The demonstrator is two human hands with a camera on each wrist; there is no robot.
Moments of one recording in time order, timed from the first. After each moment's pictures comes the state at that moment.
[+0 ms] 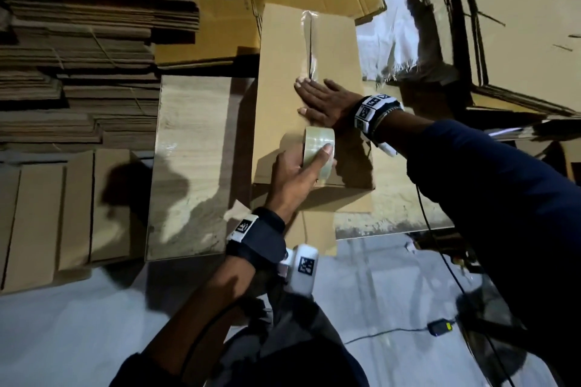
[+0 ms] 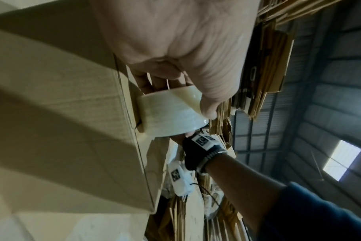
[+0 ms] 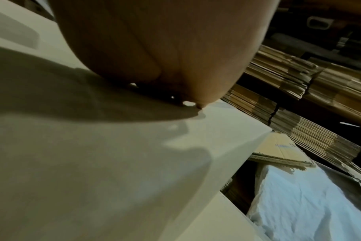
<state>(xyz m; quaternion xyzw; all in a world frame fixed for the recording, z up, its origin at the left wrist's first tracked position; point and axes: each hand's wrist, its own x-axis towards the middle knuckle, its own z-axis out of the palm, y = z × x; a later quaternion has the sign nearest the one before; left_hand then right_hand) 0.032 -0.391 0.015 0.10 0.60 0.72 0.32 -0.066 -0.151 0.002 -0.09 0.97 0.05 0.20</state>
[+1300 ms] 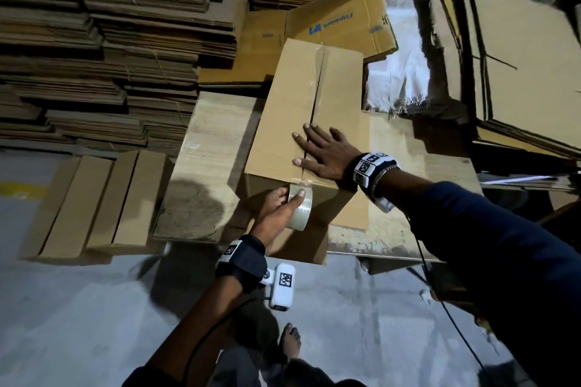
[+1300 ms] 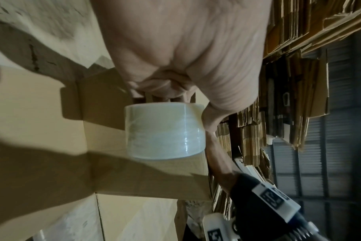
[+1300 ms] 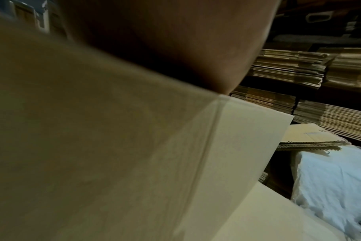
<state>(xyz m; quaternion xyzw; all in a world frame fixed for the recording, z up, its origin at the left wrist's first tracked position) 0.116 -0.407 -0.006 -0.01 0.66 0.68 0.33 0.038 -0.181 -0.008 -0.12 0.99 0.03 0.12</state>
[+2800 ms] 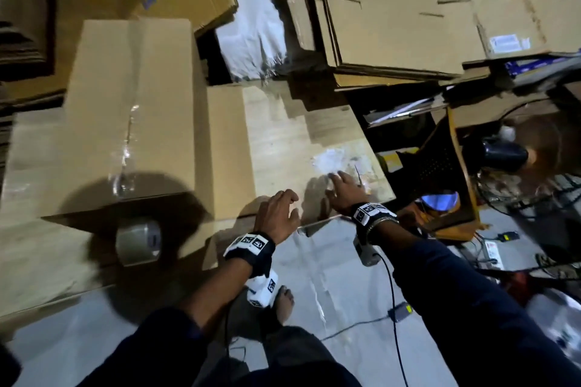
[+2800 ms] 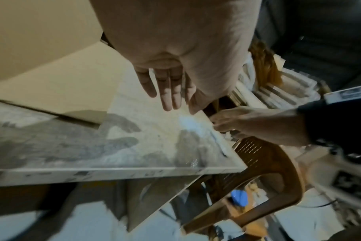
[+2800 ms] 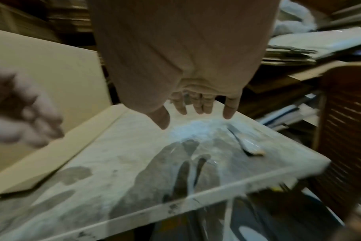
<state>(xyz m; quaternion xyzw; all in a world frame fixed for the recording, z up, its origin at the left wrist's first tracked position) 0.230 -0.127 -0.119 0.41 0.83 0.30 0.23 0.332 0.092 -0.137 0.34 0.91 -0.17 0.17</state>
